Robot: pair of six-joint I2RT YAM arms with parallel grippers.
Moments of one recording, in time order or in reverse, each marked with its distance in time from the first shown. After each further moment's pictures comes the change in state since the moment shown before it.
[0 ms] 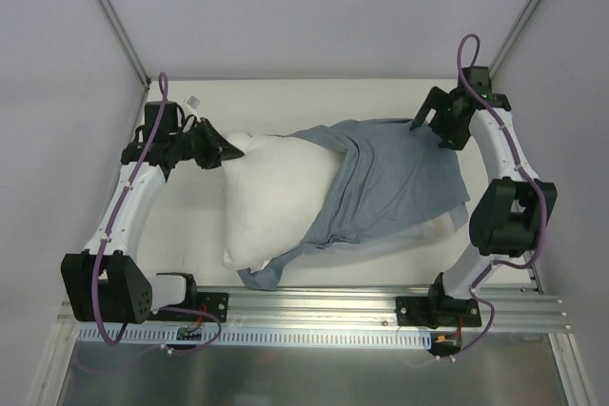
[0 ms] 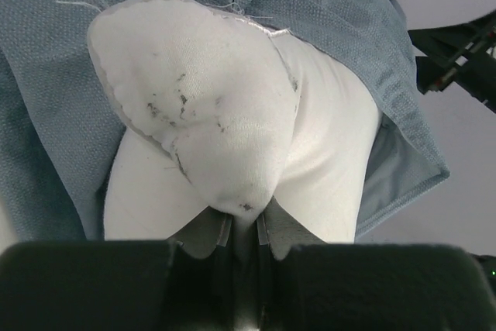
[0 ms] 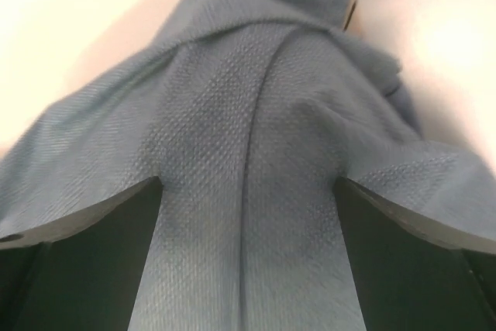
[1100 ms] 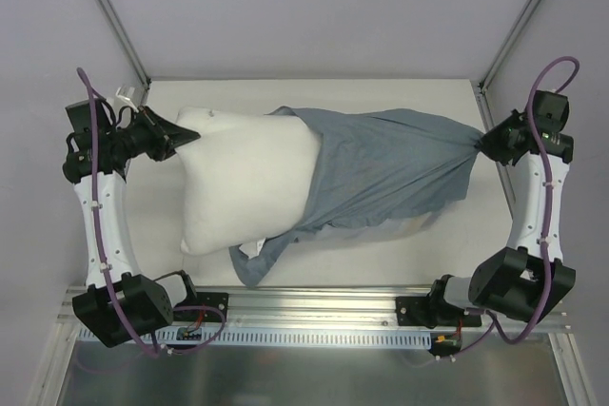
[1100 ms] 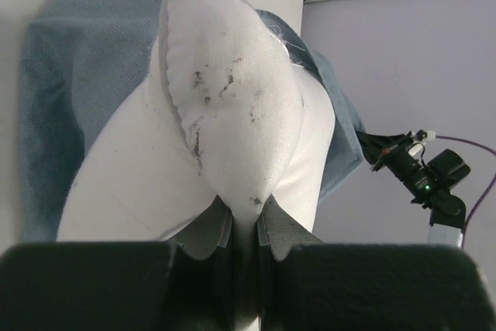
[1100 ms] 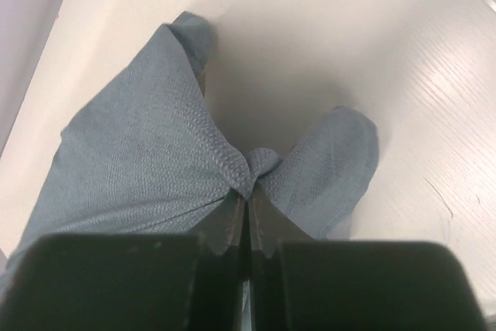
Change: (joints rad) left arm 0.398 -0.101 0.151 -0.140 0.278 0.041; right arm -0.285 -0.366 -0.191 -0.029 -0.003 0.122
